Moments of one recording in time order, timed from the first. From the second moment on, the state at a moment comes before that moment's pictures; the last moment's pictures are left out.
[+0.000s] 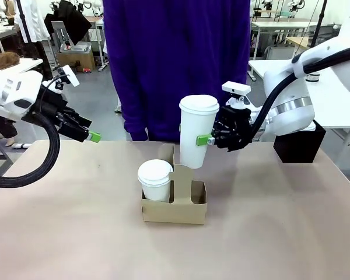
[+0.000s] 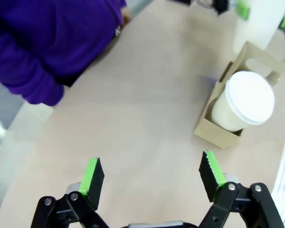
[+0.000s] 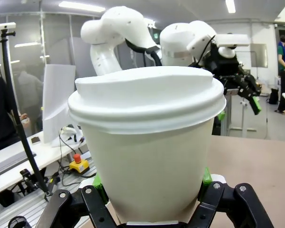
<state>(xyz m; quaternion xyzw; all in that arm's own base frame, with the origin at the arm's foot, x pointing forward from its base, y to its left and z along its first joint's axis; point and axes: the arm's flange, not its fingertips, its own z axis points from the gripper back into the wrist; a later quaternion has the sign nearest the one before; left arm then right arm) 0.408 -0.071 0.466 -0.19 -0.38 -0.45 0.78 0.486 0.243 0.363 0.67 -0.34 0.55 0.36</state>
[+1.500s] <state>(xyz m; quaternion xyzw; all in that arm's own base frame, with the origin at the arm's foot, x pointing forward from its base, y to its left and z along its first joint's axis) 0.408 -0.077 0.470 -0.18 -0.38 -0.46 0.78 0.446 0.246 0.258 0.65 -0.36 0.57 0.35</state>
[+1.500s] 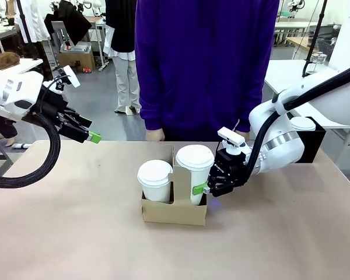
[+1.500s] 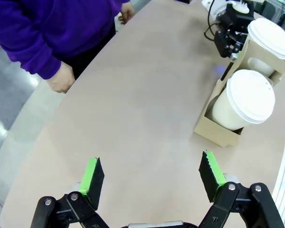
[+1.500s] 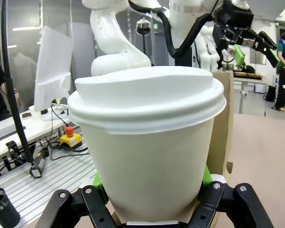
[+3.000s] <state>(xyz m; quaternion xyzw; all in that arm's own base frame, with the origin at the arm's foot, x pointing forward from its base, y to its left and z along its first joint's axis) 0.408 -0.077 0.470 -0.18 -0.38 -0.46 0.78 0.446 0.223 0.232 0.62 -0.34 0.58 0.40</state>
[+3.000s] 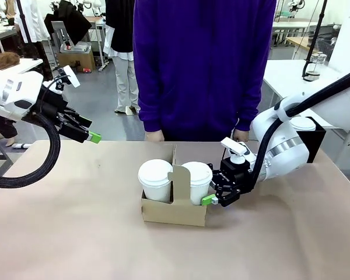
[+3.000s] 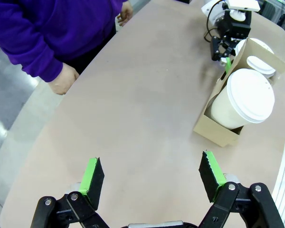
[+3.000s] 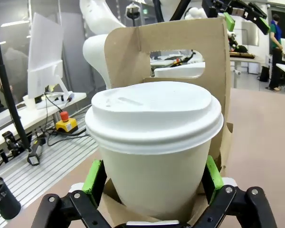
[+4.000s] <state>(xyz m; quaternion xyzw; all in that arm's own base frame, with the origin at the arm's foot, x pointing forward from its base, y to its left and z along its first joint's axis) 0.408 -0.077 0.471 -0.18 -0.38 -0.47 0.78 0.395 0.066 0.253 0.51 -0.36 0.48 0.61</state>
